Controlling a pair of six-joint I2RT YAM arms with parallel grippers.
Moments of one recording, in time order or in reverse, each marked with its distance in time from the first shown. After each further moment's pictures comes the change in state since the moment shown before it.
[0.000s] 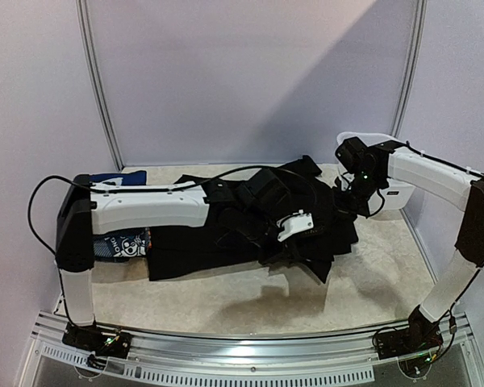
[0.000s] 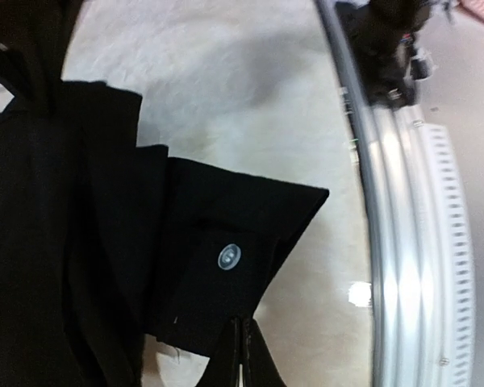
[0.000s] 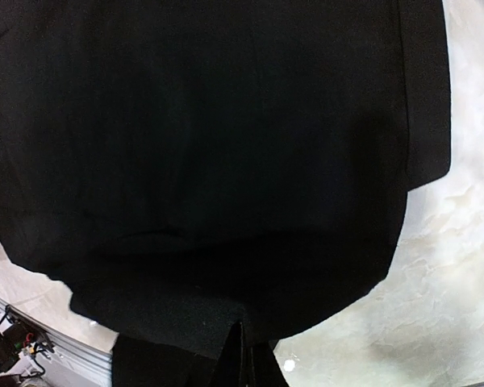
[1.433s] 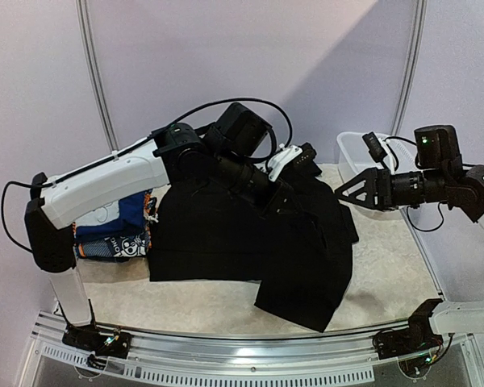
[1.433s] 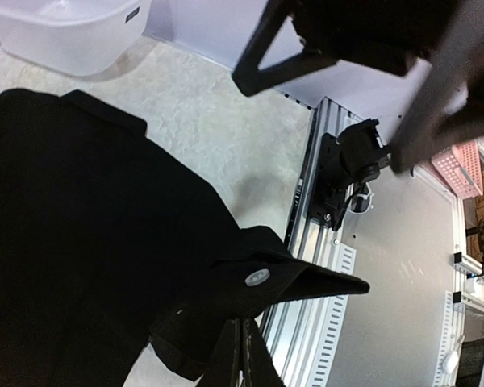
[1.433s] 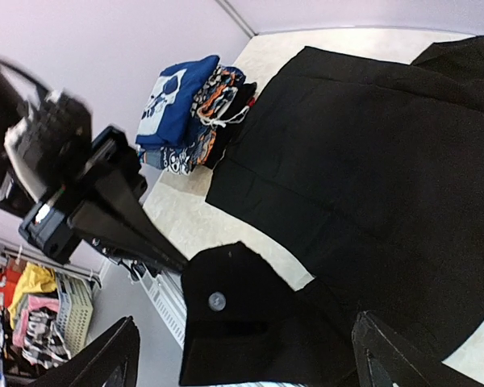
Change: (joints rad) left arm 0.019 -0.152 0.284 -0.237 0.032 -0.506; right arm 0.082 -0.701 -0.238 0.281 -0.346 -0.144
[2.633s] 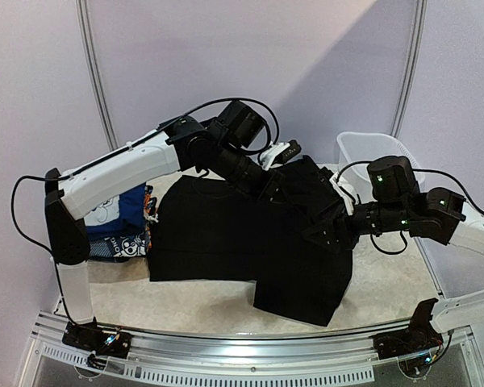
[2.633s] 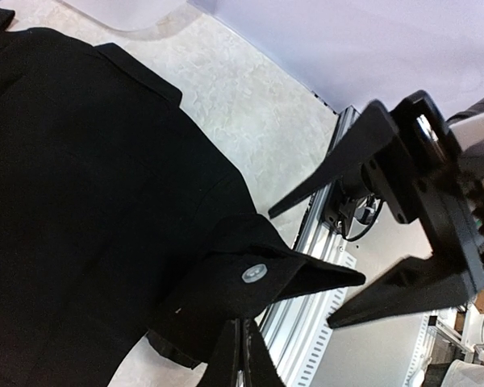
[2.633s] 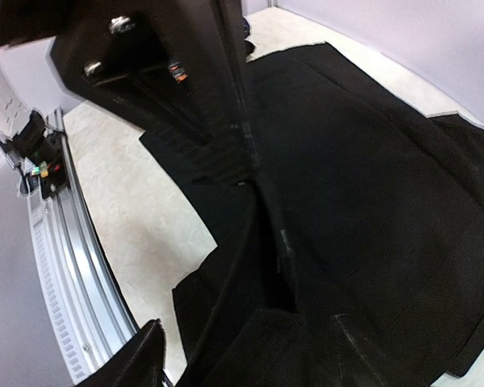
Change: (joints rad) left arm 0.109 0.098 0.098 -0.105 0.067 -0.104; right arm 0.315 0.080 -0.208 0.246 0.333 -0.396
